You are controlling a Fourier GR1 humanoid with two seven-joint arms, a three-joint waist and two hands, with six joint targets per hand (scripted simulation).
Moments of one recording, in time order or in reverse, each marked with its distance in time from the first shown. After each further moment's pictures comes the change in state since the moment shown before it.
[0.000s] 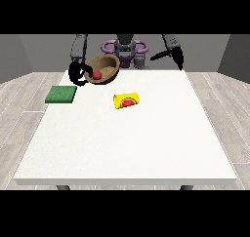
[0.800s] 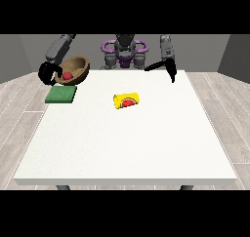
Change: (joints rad) left arm -0.021 -0.051 -0.035 -0.032 -0.030 0.097 -0.083; right arm 0.014 -0.299 -0.181 0.029 -0.152 0.272 -0.017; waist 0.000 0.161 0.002
